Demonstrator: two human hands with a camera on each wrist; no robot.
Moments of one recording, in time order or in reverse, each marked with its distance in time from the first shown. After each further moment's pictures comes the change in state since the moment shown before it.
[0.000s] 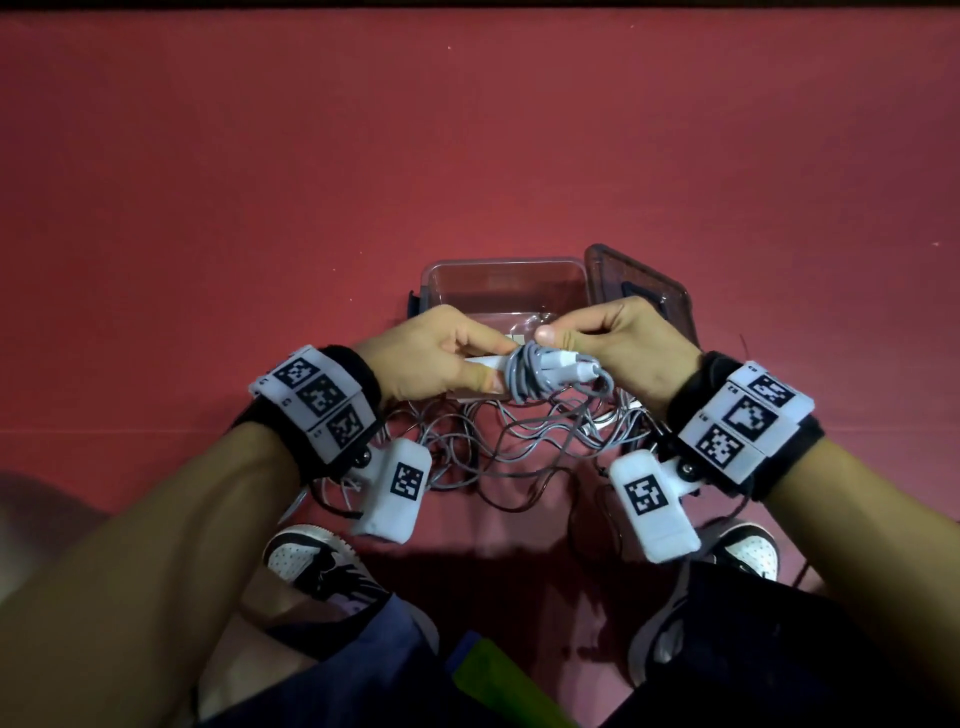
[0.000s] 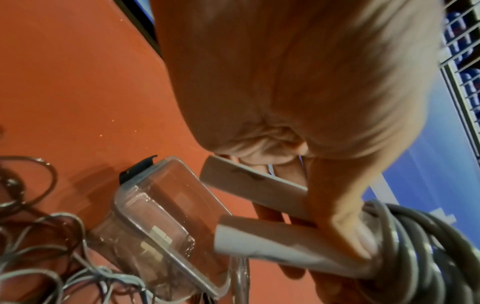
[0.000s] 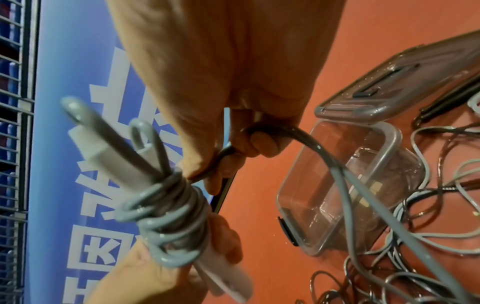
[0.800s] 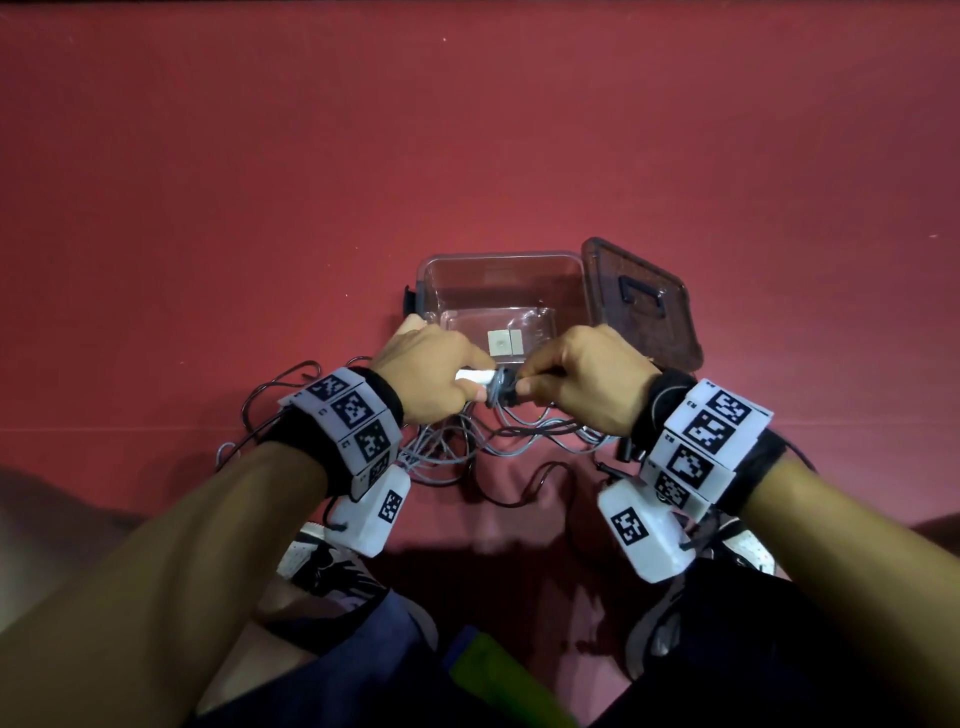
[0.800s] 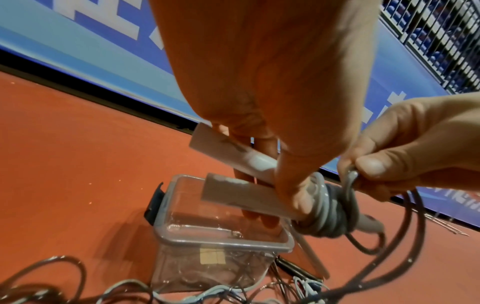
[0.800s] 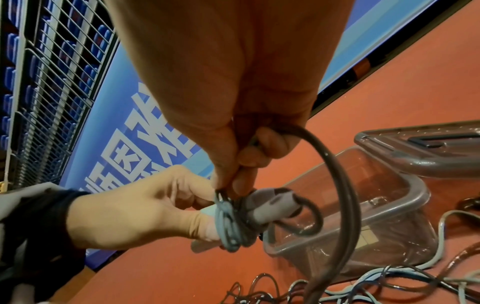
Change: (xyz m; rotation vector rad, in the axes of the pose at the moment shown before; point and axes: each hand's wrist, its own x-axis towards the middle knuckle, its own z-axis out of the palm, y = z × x) left_hand 0.006 -0.015 0.013 0.928 0.177 -0.179; right_hand -0.004 0.001 0.019 -0.797 -0.121 -0.043
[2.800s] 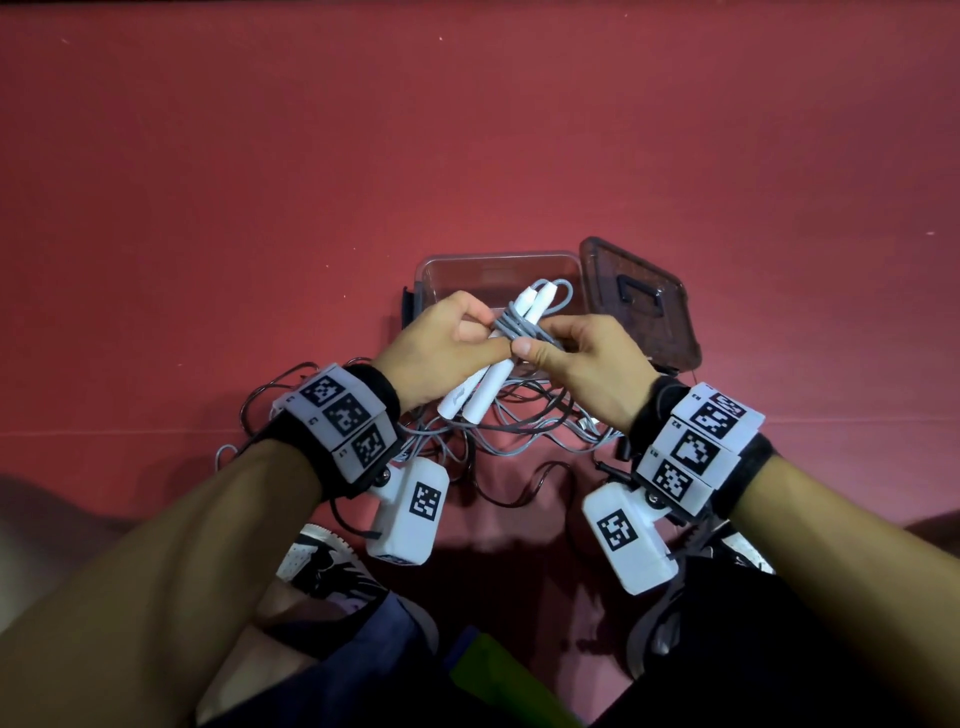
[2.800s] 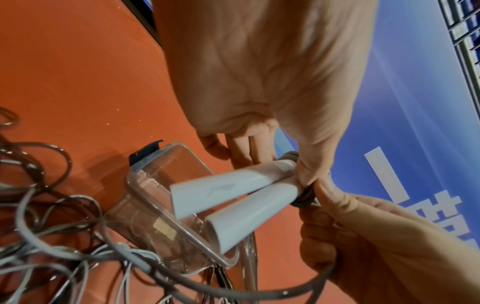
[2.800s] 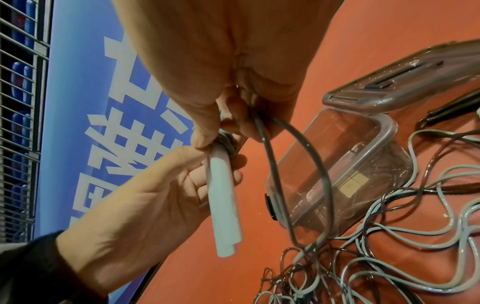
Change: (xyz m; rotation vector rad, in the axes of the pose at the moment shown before) left_hand 0.002 0.014 -0.004 -0.982 0.087 -0.178; right_hand 0.006 0.012 0.015 0.523 0.231 0.049
